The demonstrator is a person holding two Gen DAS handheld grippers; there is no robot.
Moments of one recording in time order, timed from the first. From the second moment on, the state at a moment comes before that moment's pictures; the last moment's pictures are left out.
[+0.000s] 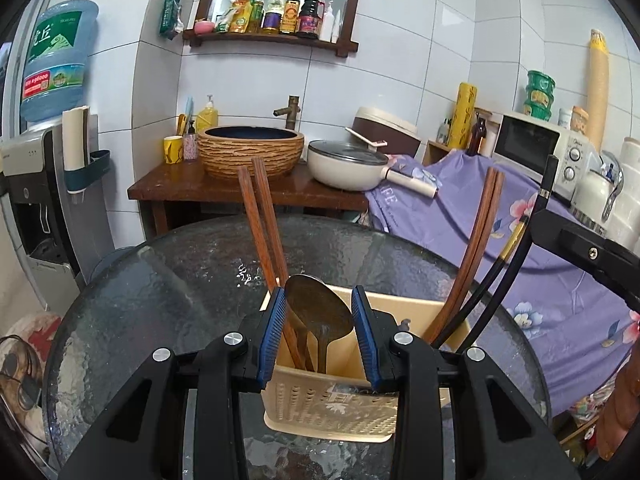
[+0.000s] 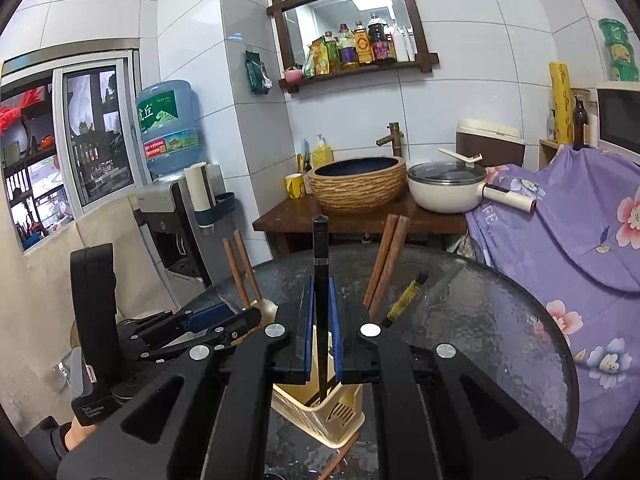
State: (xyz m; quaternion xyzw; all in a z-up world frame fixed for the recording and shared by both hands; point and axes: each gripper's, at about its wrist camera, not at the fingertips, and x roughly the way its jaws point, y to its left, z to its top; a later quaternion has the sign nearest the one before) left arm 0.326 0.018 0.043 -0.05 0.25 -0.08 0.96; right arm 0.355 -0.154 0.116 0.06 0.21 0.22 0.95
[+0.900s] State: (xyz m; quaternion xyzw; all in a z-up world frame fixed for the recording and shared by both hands) left arm 0.258 0.010 0.040 0.01 0.21 -0.06 0.98; right arm 0.301 -0.170 0.103 0.03 0.15 0.18 0.97
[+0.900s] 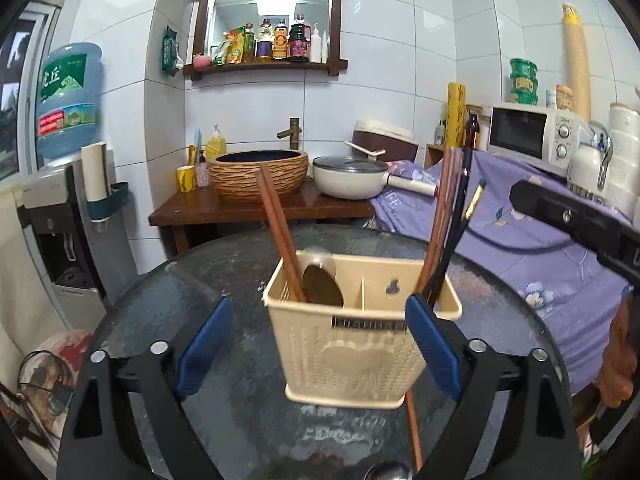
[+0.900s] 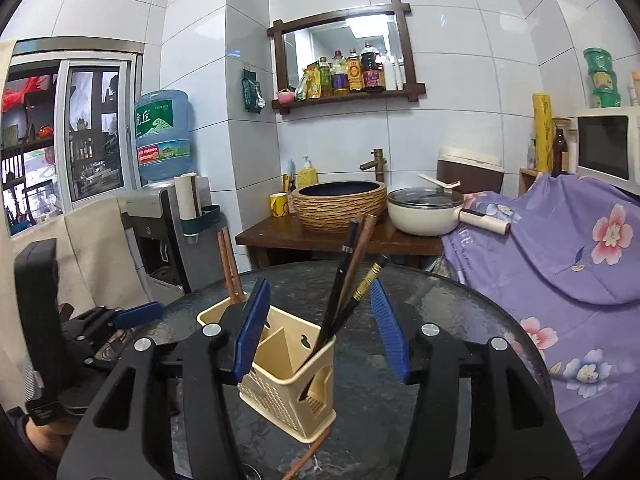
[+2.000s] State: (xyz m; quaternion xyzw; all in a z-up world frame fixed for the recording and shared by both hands) left arm 0.186 0.039 -0.068 -0.01 0.35 0.00 0.94; right arm 0.329 -0.115 -0.082 -0.05 0.44 0.13 0.89
